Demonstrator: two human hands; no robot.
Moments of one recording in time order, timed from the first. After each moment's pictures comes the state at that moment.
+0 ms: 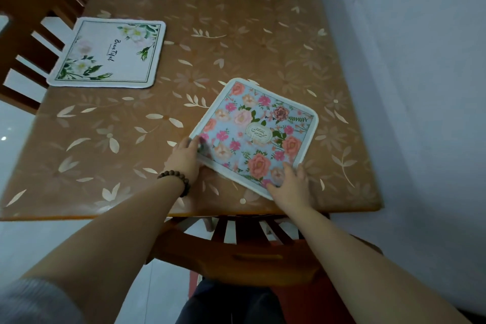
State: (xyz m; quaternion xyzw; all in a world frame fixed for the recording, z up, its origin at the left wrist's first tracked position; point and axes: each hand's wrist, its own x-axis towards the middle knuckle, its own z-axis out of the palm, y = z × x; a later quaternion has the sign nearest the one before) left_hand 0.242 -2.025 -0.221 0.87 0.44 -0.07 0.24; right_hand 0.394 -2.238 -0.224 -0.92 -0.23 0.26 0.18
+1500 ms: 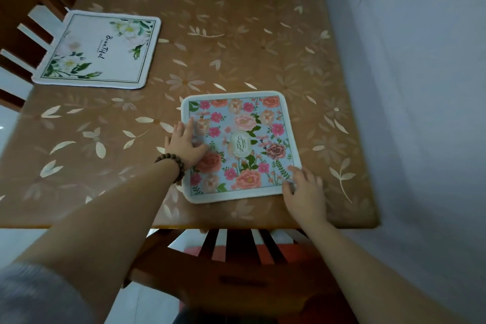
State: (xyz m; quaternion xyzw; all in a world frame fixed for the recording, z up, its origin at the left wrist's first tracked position) left_hand 0.286 -1.987 -0.236 0.83 0.46 -0.03 0.31; right_hand 0.437 -2.257 -0.227 -0.92 -0.31 0.17 0.18
